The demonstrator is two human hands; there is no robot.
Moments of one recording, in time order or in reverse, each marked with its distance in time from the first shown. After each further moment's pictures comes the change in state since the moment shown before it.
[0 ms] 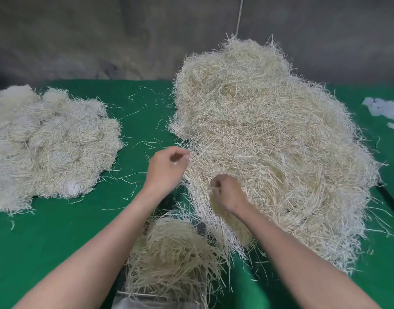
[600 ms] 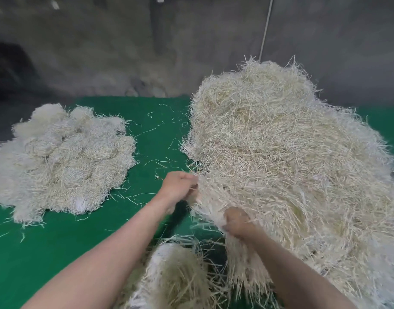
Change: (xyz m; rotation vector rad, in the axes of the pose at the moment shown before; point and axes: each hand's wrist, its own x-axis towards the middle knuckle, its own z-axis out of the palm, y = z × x) left_hand 0.053 -0.005 0.034 -0.261 -0.180 -0.447; right_hand 0.053 0.055 0.013 0.008 -0.359 0.152
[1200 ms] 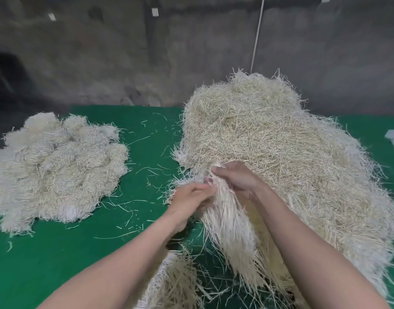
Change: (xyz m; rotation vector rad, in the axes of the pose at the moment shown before) left_hand -0.020 -0.005 0.042 -0.177 -0.199 0.126; right_hand -0.047 -0.074 -0.131 0.570 -0.010 -0.224
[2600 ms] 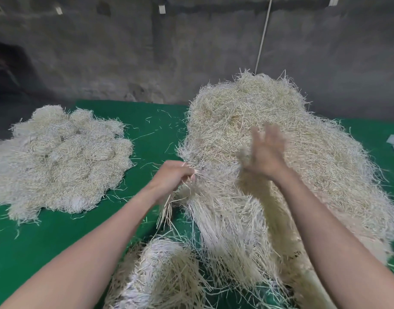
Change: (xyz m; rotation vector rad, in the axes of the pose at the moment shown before) left_hand -0.011 0.043 -0.047 0.300 0.092 0.076; right_hand 0.000 -0.010 -0.040 -0.924 0.455 -0.126
